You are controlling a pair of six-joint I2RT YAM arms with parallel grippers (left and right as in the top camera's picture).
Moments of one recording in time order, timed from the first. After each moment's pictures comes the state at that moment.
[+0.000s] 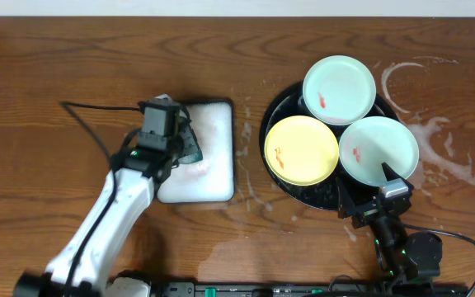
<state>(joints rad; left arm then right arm) -0.23 1.32 0.86 -0.44 -0.04 -0.57 0.08 0.04 0.01 -0.05 -0.23 -0.02</state>
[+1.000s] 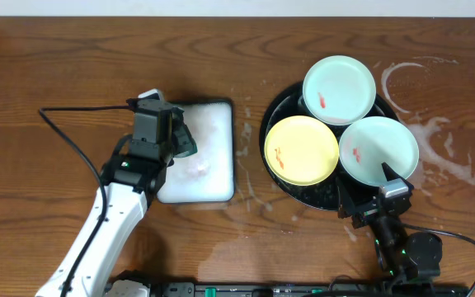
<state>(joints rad) -0.23 1.26 0.85 -0.42 -0.11 -0.56 0.08 0.04 0.01 -0.05 -0.23 -0.02</state>
